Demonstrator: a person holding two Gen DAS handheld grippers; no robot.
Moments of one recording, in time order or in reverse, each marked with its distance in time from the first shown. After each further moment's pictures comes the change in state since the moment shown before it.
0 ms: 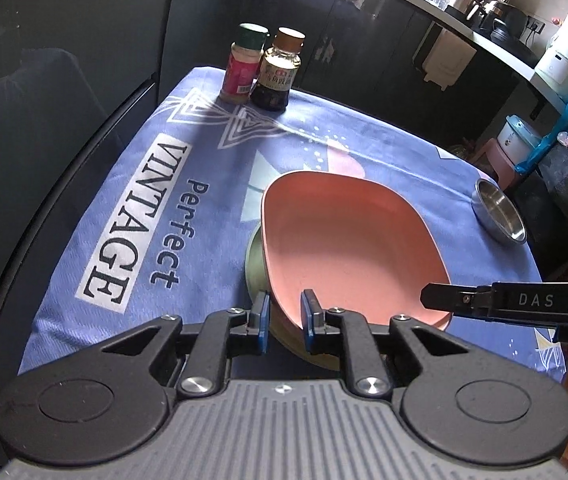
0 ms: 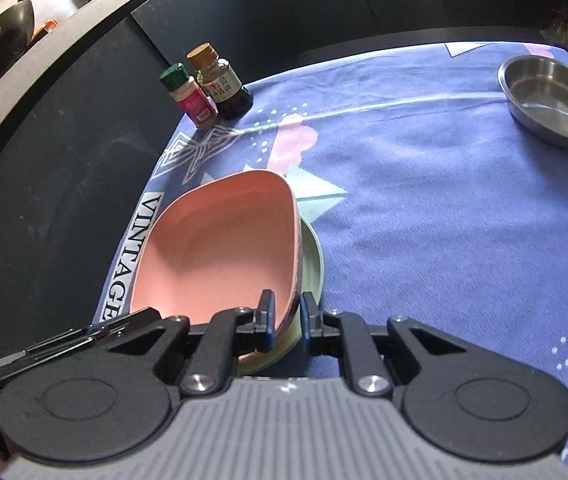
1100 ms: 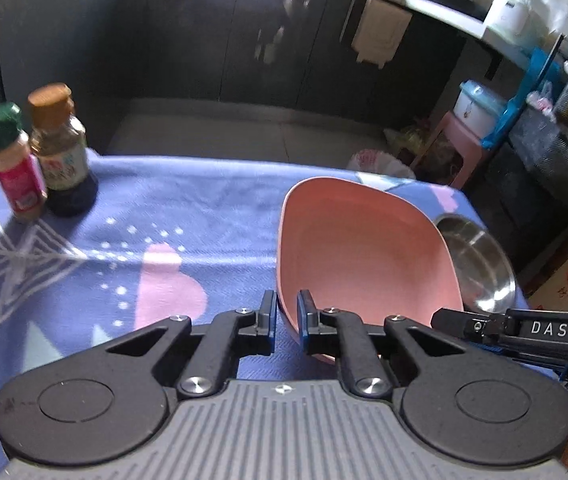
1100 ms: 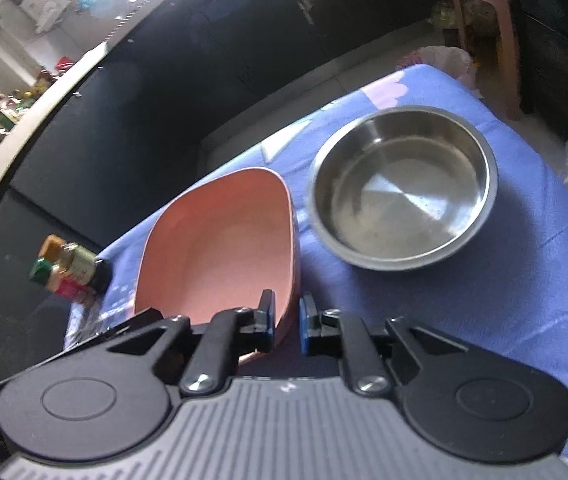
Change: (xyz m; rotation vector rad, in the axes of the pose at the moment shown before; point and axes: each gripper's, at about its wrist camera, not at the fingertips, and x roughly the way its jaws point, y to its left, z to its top) left arm 0.129 -0.134 0.103 0.215 -0.006 -0.085; right arm -0.018 -0.134 0.069 0.309 -0.207 -0.067
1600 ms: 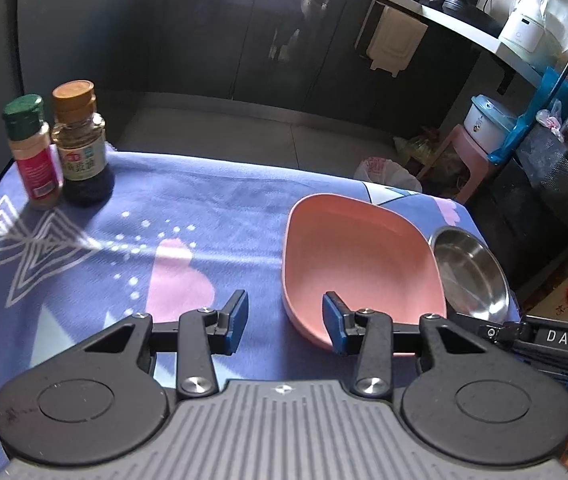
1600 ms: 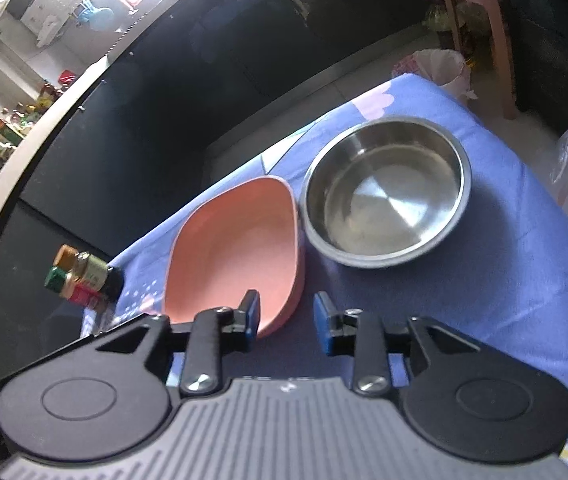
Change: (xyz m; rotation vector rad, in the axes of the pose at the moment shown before) left arm 0.002 0.001 0.002 -0.061 0.006 0.018; right arm 0.001 -0.011 0.007 0.046 -0.016 -0.023
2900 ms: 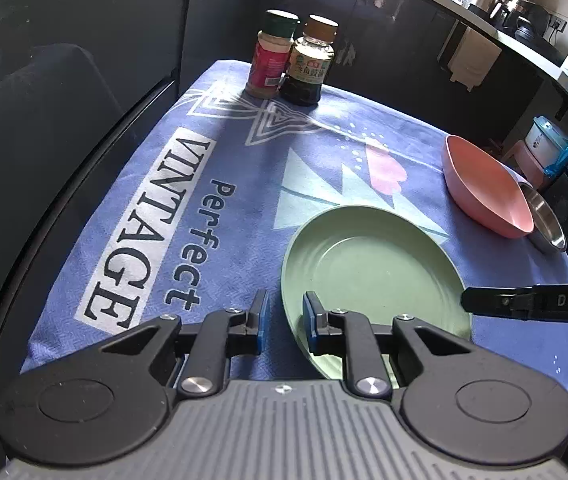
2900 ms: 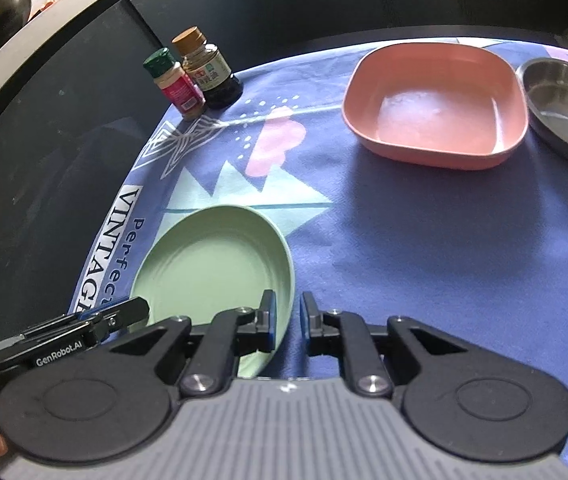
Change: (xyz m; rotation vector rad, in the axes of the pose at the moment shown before) left arm -0.104 0.122 -0.121 -0.158 -0.009 0.145; right arm 0.014 0.101 -0.107 -0.409 0.243 0.081
